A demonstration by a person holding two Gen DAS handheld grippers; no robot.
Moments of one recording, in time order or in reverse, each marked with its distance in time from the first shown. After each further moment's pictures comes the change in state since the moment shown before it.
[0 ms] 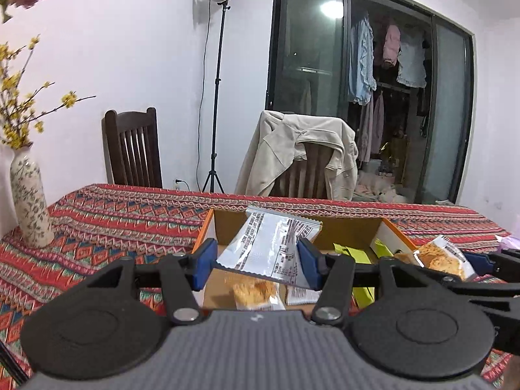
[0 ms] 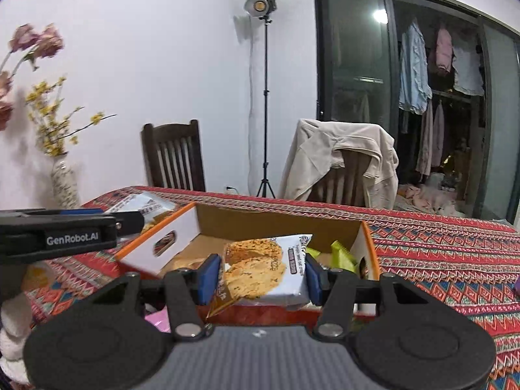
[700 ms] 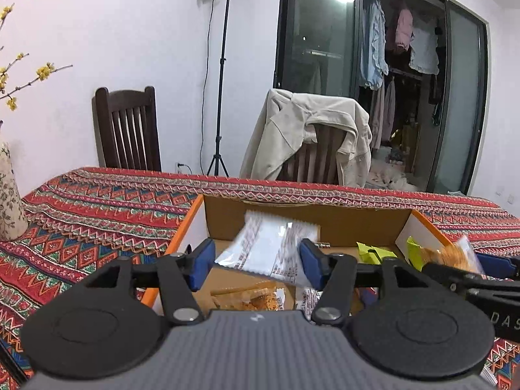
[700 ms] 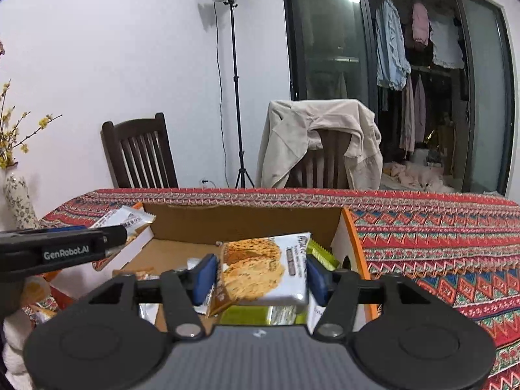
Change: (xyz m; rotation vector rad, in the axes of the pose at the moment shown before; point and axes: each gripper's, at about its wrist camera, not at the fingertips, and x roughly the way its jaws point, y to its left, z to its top) left arm 0.082 -0.002 -0.013 -0.014 0.047 0.025; right arm 0.078 -0.043 -0.010 0.089 0.044 -0.043
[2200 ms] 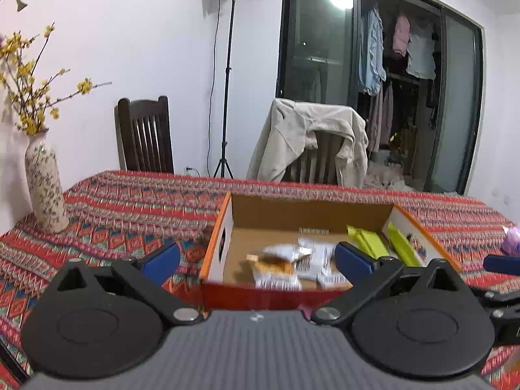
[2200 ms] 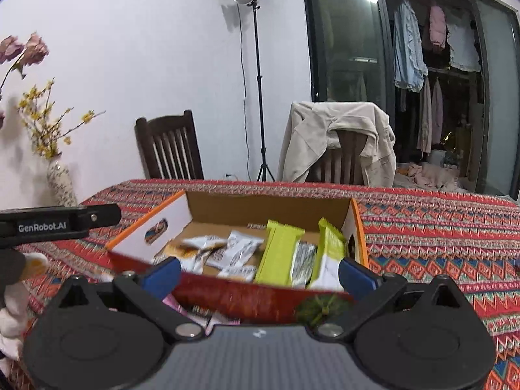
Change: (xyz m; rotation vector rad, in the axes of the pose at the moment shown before) left arm -0.101 0.026 -0.009 0.006 0.001 0.000; right arm -0.096 0.017 -0.017 -0.041 0.033 0.074
